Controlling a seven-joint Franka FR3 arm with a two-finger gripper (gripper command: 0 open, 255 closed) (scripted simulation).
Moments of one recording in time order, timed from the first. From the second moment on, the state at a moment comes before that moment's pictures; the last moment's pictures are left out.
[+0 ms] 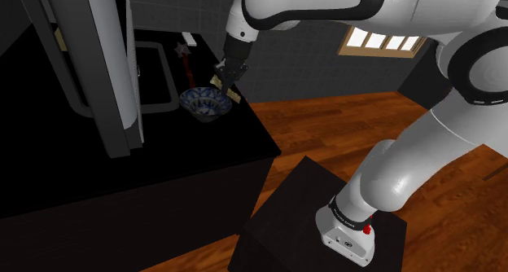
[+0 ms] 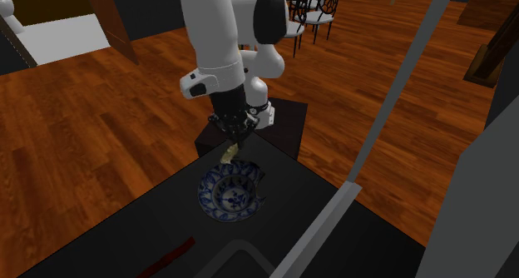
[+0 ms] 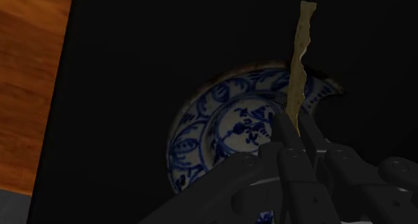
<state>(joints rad) 0.03 -0.16 0.14 -2.01 0.16 1.92 0.17</state>
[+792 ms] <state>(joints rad) 0.03 0.08 0.14 -1.82 0.12 1.98 0.18</state>
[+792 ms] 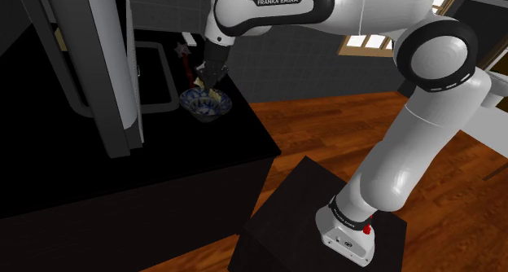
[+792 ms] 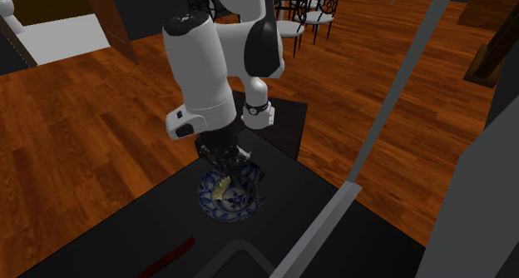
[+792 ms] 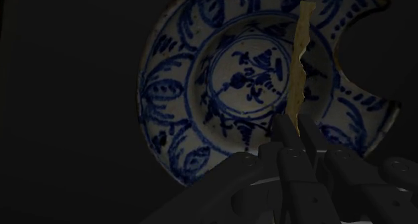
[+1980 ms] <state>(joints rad) 0.03 0.09 0.15 -1.88 0.13 2.04 0.18</state>
